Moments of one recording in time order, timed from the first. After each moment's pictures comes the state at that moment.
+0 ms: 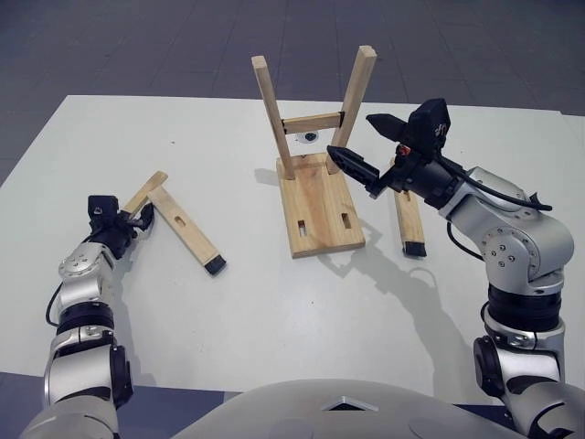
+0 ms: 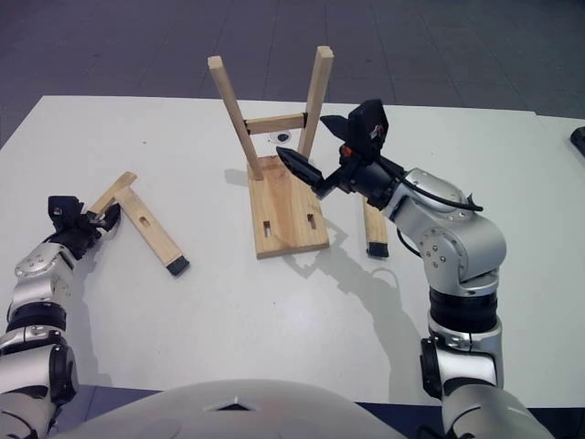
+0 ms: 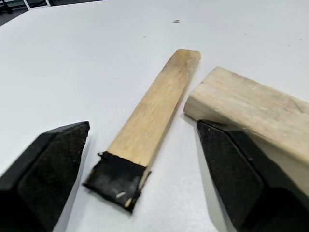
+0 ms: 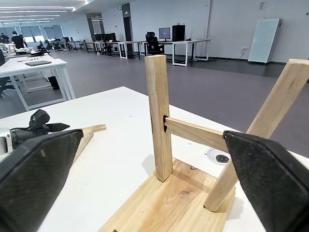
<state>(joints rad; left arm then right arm) -0.32 0.56 0.27 0.88 -0.22 -0.07 -0.49 -0.40 -0.45 -0.05 -0.41 0.65 0.80 0.49</state>
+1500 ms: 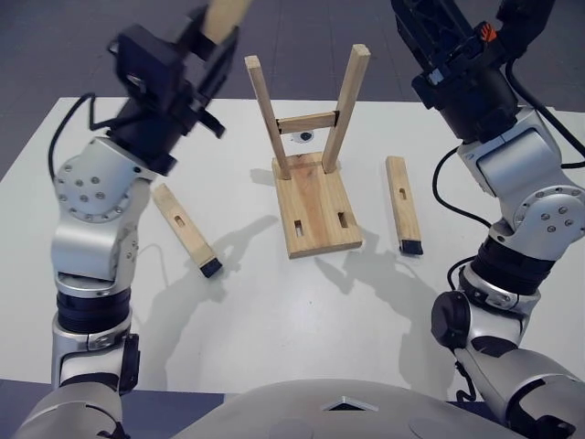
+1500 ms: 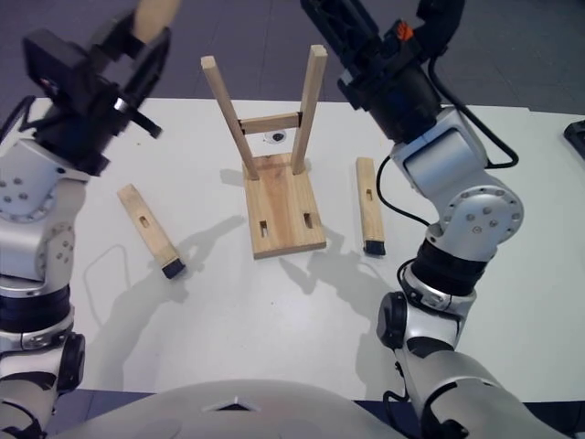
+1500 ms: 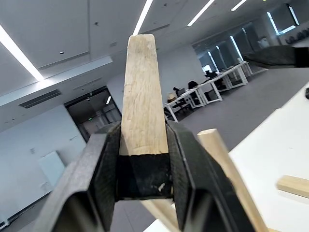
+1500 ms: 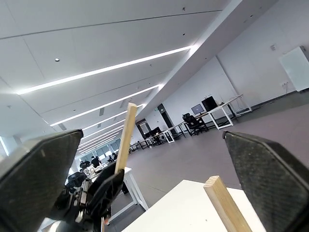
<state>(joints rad) -0.41 0.53 -0.01 -0.49 -0.26 0.23 -0.35 -0.66 -0.22 -0.34 -0.31 1.37 0.86 0.07</state>
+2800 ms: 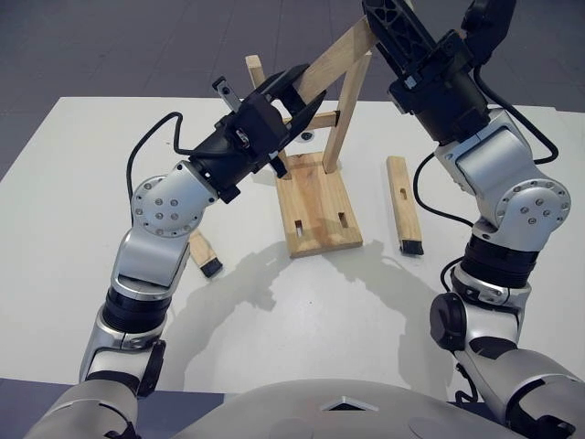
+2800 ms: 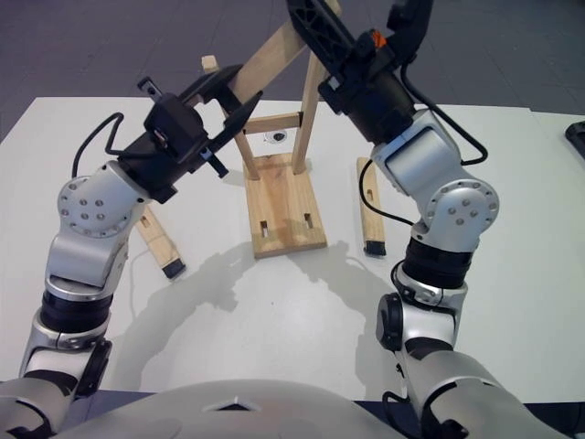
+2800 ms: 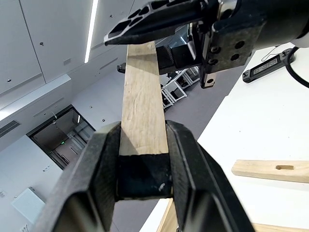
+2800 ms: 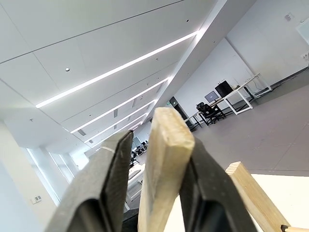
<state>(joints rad) -0.41 0.44 -0.19 -0.48 -0.03 0.13 -0.45 -0.65 -0.22 -0.26 -0.23 1.46 0.80 0.06</state>
